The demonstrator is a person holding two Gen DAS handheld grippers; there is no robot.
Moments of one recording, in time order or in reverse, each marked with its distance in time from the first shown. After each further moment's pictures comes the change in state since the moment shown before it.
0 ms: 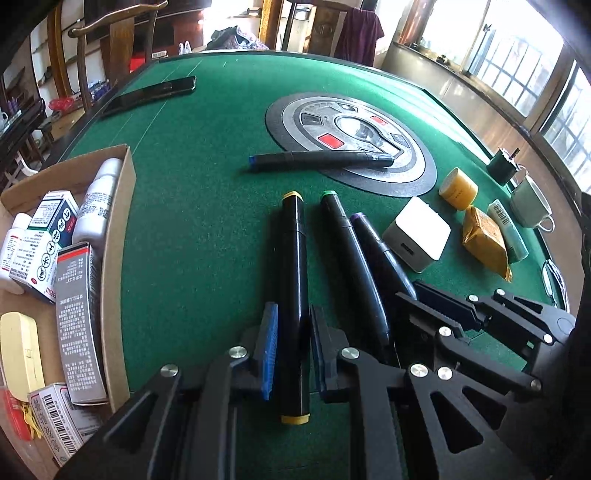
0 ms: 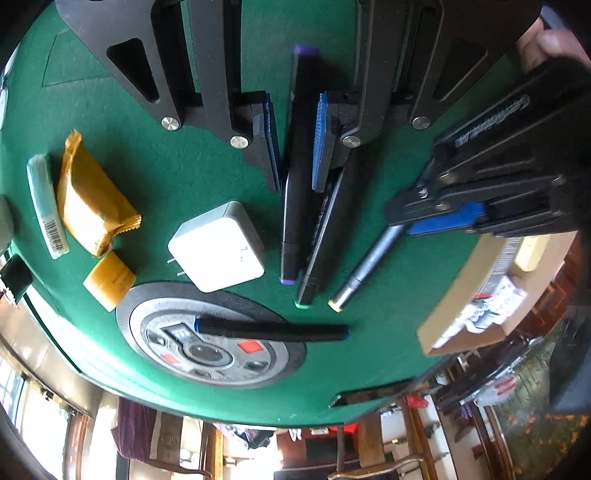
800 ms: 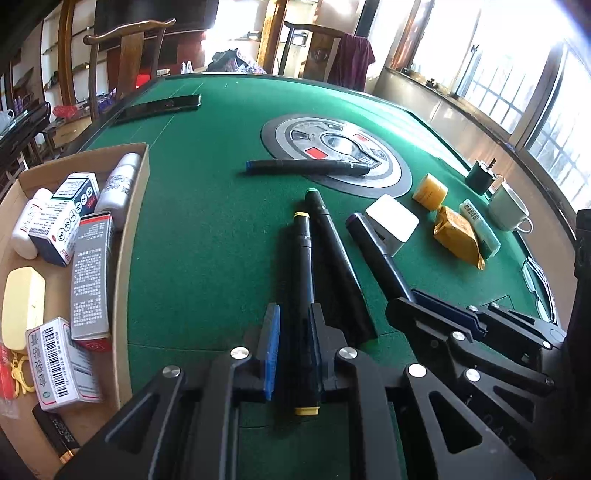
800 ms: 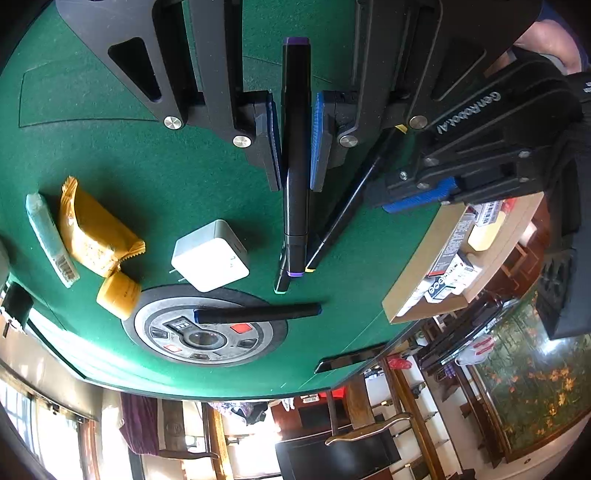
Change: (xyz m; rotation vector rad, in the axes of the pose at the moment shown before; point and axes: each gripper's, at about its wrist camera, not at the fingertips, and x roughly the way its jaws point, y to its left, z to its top) left arm -0.028 -0.003 -0.034 -0.018 -0.112 -0.041; right arm -0.038 0.001 -0.031 0.086 -0.128 0.130
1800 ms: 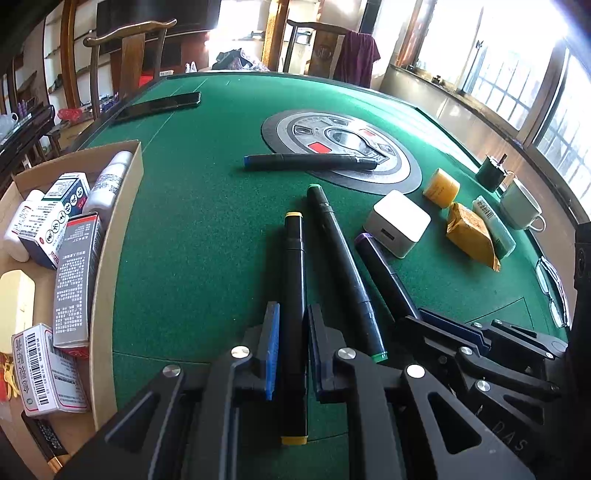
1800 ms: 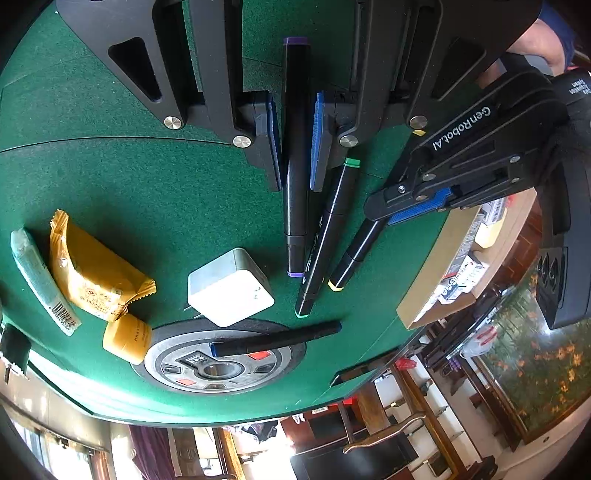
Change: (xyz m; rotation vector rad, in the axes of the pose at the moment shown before) left arm 0.012 -0.007 -0.001 -0.004 0.002 0.031; right arm 0.012 -0.025 -0.009 0.089 0.051 0.056
